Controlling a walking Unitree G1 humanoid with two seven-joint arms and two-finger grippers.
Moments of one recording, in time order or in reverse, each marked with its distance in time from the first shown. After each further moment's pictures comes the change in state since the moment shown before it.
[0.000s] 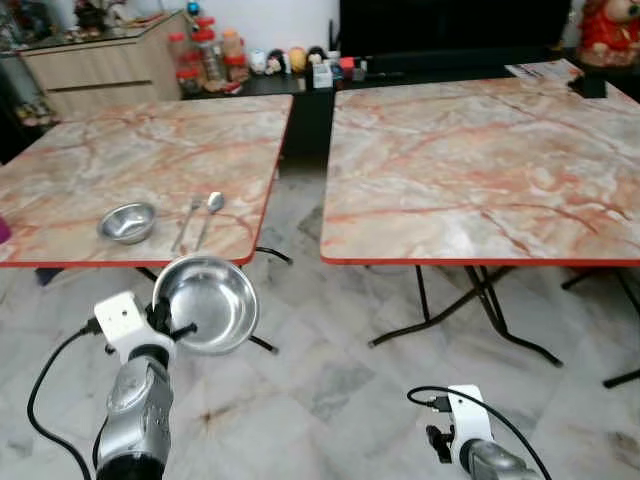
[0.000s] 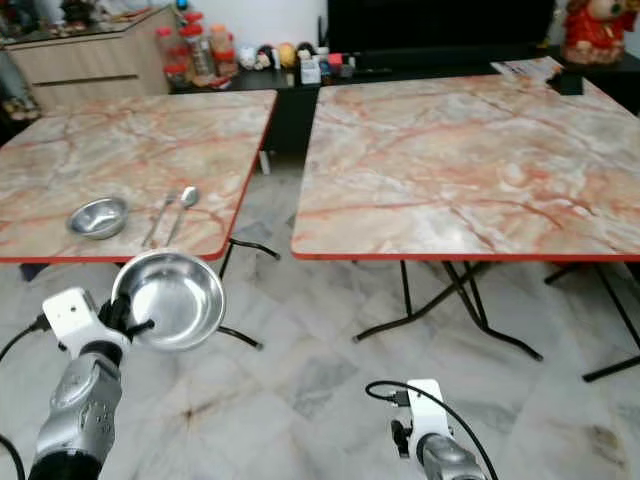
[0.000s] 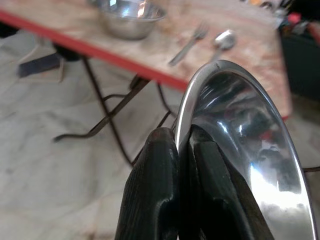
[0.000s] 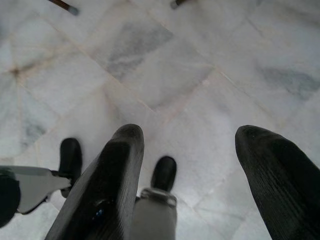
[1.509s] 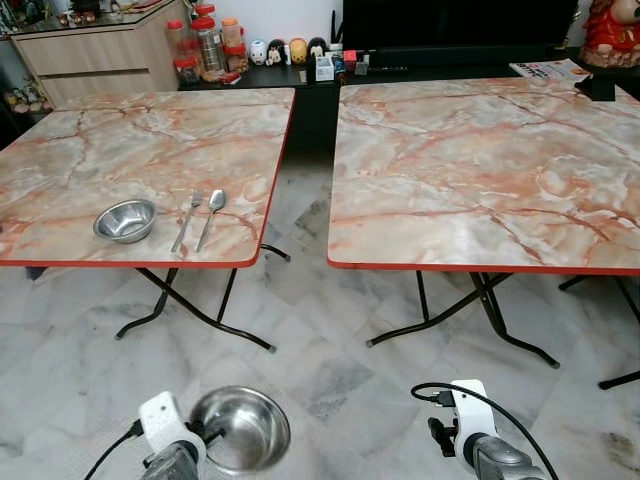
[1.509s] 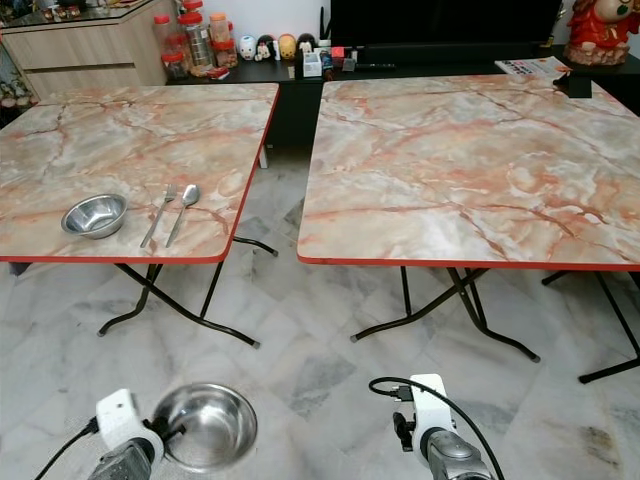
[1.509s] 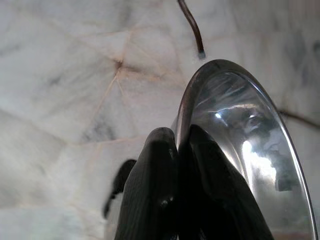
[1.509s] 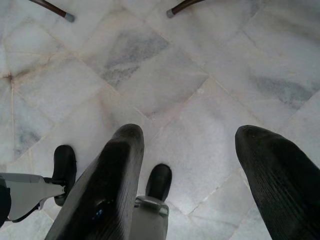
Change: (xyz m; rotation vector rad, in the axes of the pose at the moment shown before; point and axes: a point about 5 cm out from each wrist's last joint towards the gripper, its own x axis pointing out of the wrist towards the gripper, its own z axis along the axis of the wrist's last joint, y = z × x) left arm -0.048 0.023 -0.125 -0.231 0.538 0.246; right arm -0.001 -0.007 0.004 -0.010 -0.040 0.009
